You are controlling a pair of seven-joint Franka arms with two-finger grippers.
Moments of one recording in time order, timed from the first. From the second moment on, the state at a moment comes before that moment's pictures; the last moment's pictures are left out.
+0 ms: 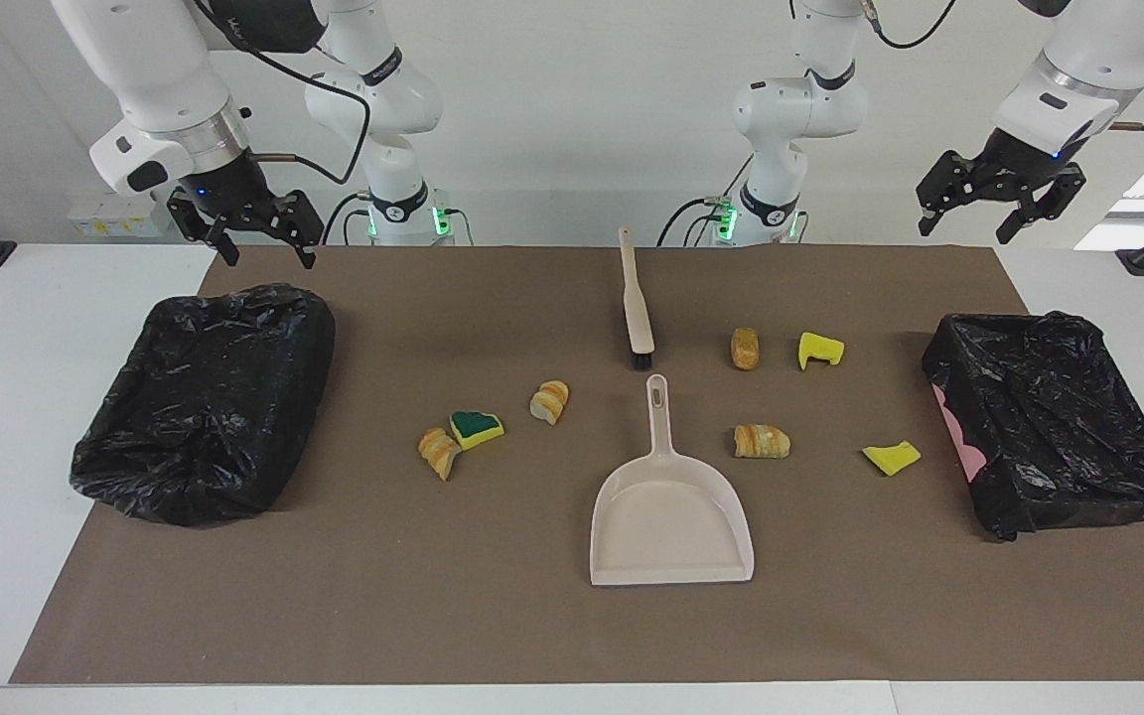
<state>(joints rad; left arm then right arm) -0.03 -0.04 0.01 -1.49 -0.03 1.43 0.15 -0.09 0.00 0.09 -1.55 0.00 1.51 0.07</state>
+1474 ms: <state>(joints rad) -0.04 -0.30 -0.33 -1.98 -0.09 1.60 -0.09 -0.09 0.00 0.09 -1.55 0.00 1.50 0.06</state>
